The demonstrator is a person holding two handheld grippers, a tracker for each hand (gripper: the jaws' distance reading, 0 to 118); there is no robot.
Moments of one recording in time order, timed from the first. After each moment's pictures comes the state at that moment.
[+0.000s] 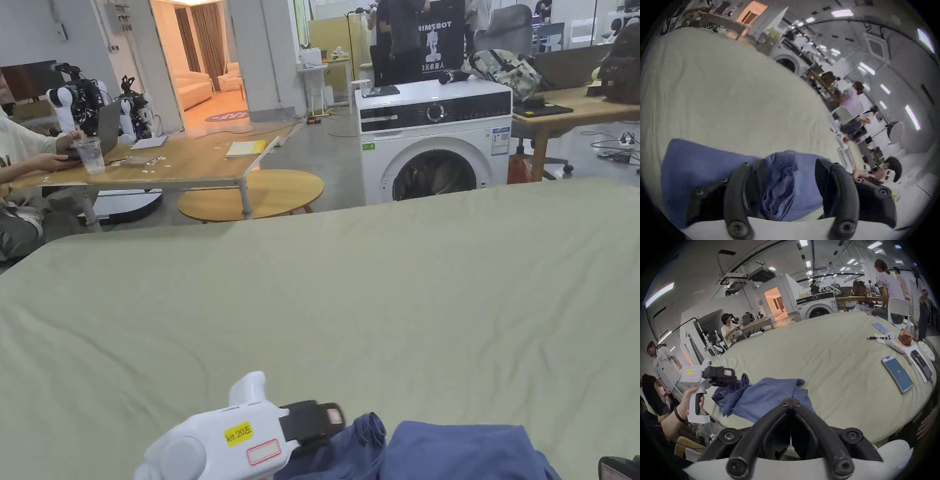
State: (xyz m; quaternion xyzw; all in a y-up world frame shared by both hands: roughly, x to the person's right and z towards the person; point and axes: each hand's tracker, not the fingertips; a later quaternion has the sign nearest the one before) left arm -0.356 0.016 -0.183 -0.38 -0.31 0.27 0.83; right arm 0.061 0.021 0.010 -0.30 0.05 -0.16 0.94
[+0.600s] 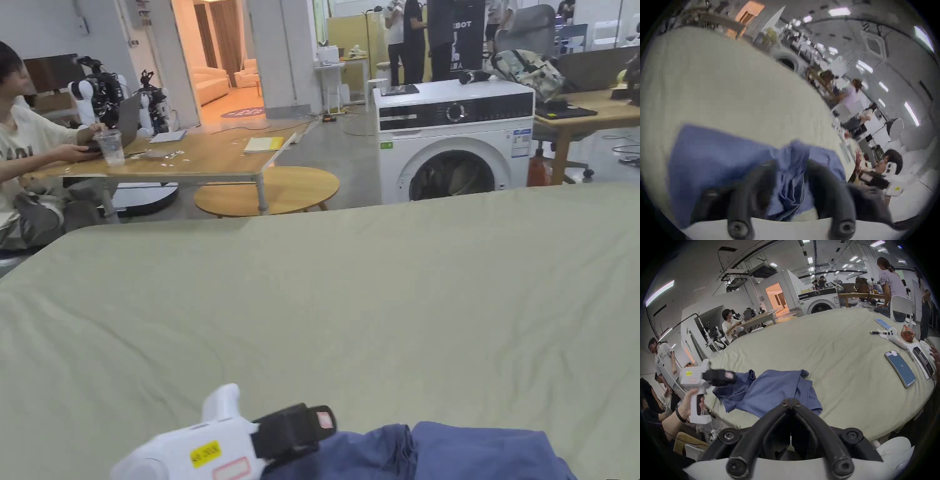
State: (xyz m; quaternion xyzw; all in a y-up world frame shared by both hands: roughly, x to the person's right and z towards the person) left arm -0.424 0.015 -0.171 -0.36 -0.30 0.29 0.84; right arm 0.050 0.011 0.001 -0.31 0.07 -0.17 0.93
